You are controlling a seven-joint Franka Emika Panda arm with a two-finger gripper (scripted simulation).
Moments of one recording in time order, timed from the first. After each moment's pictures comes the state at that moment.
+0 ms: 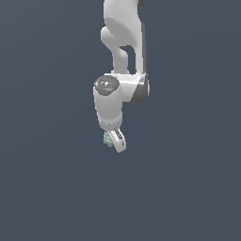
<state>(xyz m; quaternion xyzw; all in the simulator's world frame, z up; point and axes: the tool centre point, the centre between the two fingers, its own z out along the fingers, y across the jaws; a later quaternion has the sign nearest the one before) 0.013 -0.039 0.118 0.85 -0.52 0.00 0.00</state>
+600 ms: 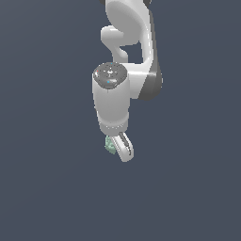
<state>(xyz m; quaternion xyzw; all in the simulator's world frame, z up) 0.075 -0.021 0.186 0.85 -0.52 0.00 0.00</state>
